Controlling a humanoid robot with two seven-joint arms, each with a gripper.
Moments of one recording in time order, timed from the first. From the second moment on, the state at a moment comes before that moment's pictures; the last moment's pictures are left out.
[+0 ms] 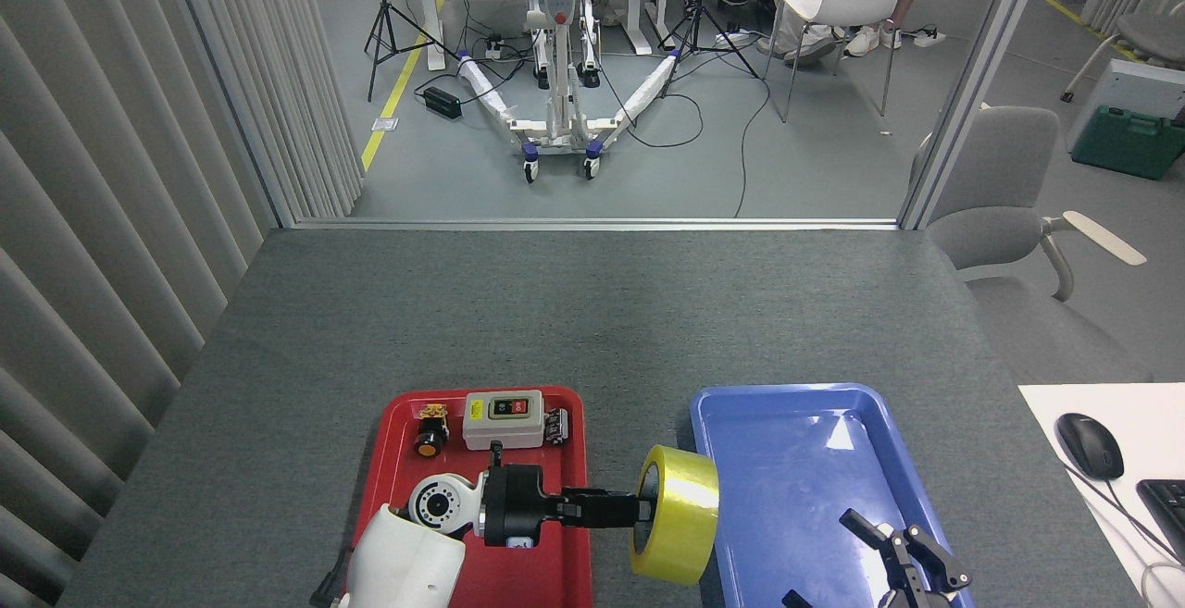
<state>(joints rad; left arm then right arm) -0.51 -0.13 -0.09 -0.84 -0.26 -0.79 -1.29 0.26 -0.32 -0.03 -1.71 1.35 -0.79 -0.34</state>
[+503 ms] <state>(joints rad) -0.51 -0.14 -0.10 -0.84 -0.27 -0.79 -1.29 0.25 -0.31 0.10 -1.73 1.36 -0.79 -0.28</state>
